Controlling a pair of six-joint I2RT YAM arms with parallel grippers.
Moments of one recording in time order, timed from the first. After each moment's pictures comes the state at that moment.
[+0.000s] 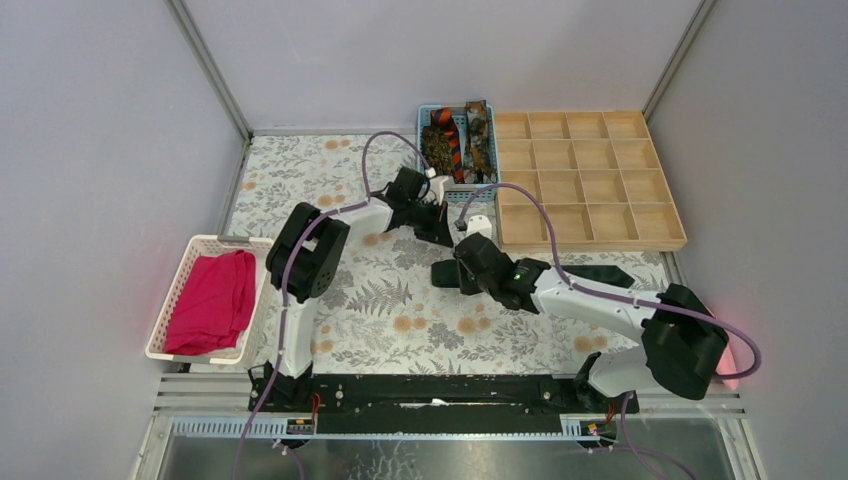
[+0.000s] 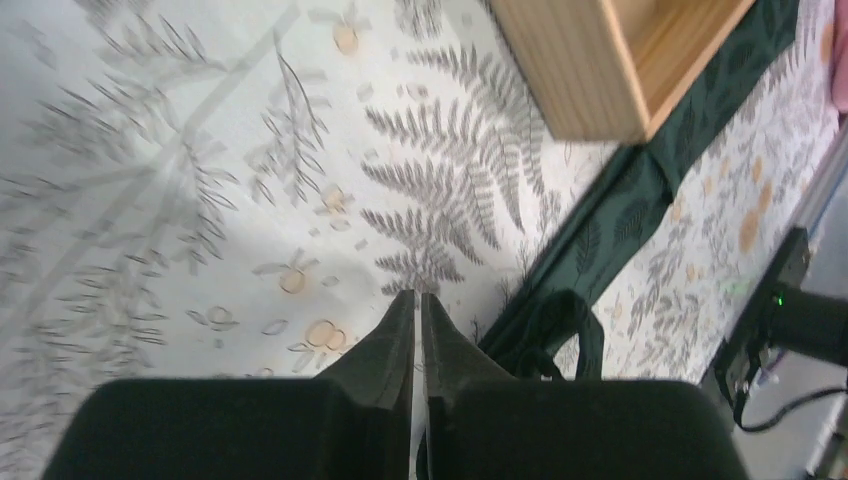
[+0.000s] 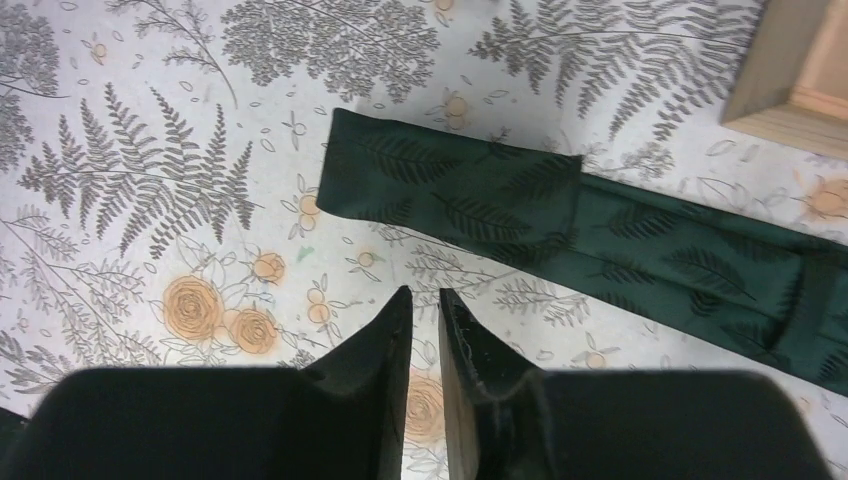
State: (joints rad) left arm -0.48 2.10 1.38 -0.16 0.63 -0.27; right arm 0.92 1.38 0.82 -0.26 0.29 0.53
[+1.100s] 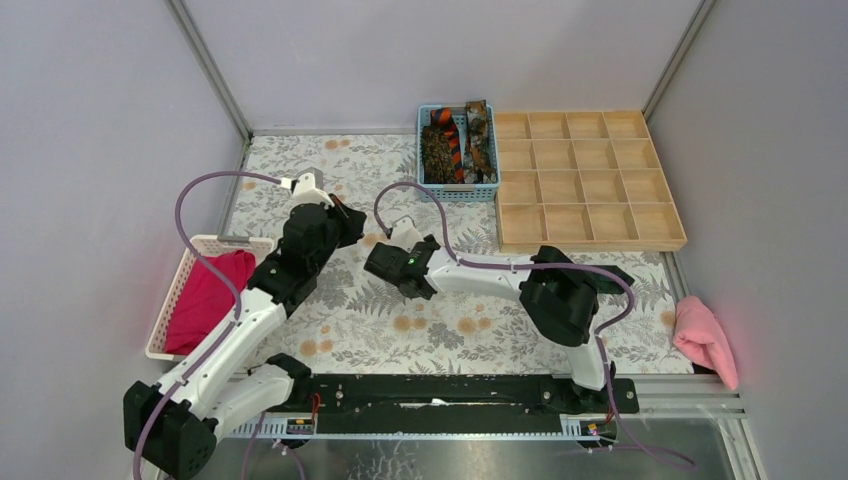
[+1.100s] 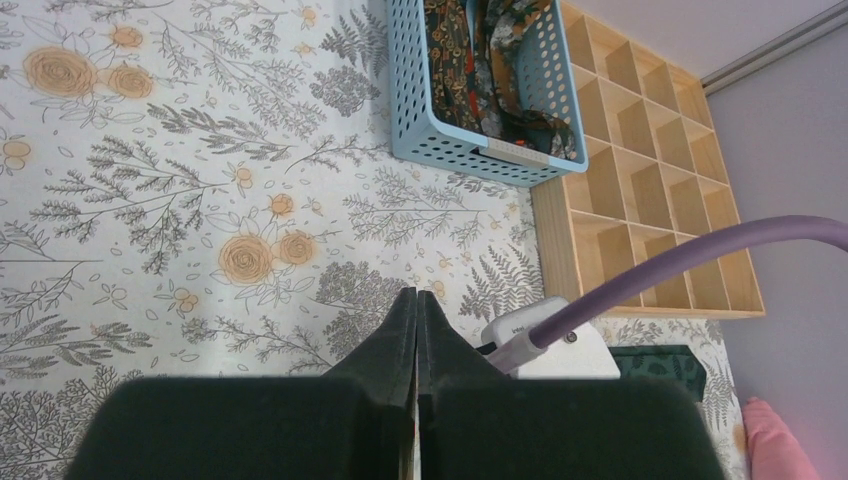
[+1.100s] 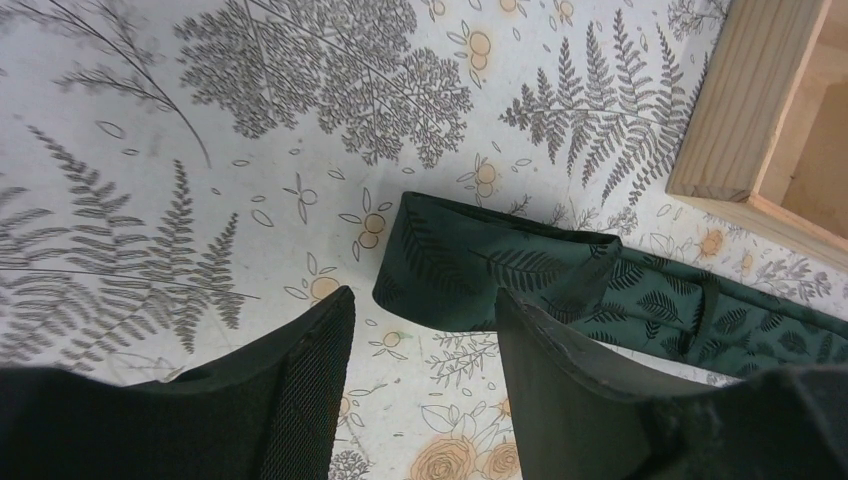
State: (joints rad) left arm -0.45 0.94 0.75 -0.12 -0.18 -0.65; right arm 1.12 2.00 1.51 -0.79 0.70 0.54
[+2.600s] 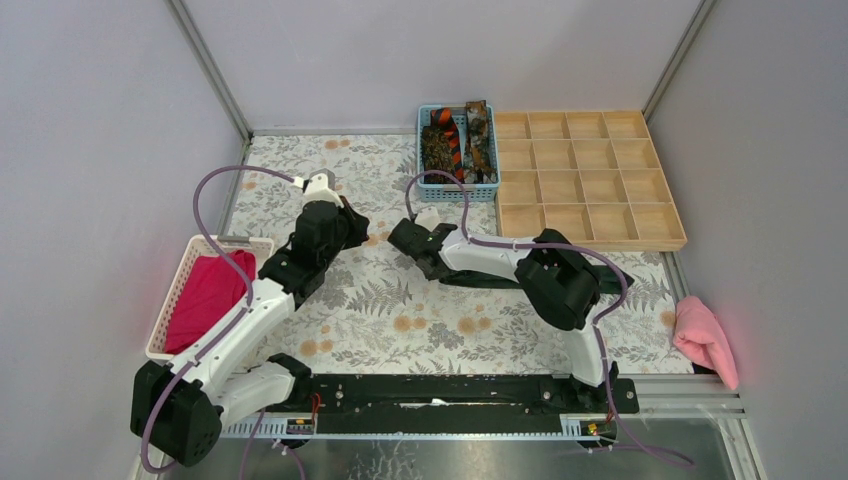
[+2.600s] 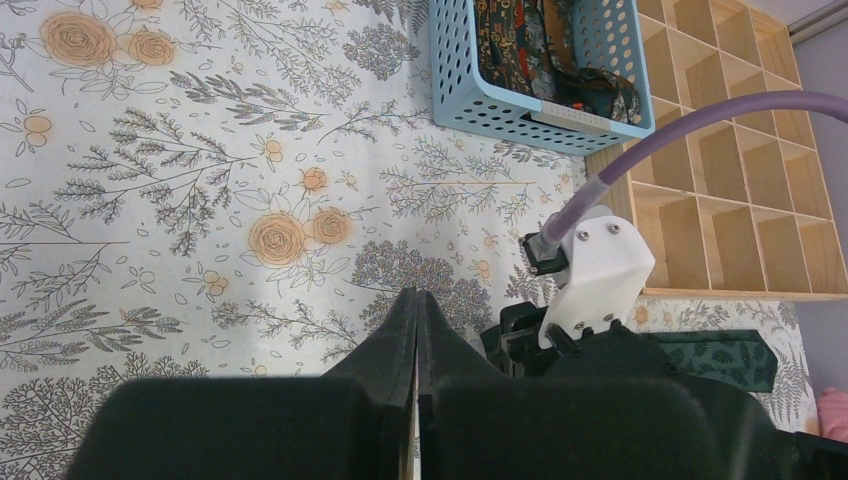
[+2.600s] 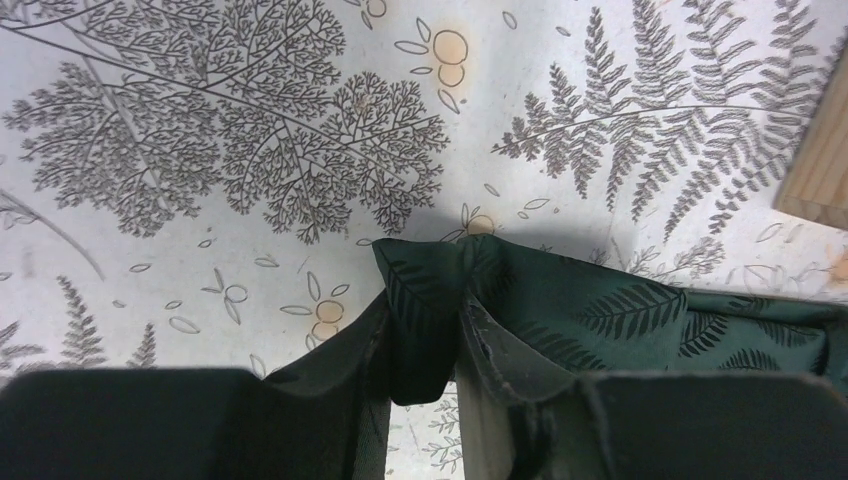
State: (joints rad) left arm -0.45 1.03 0.75 -0.13 -0.18 -0.61; right arm 0.95 2.05 1.44 -0.67 0.49 0.58
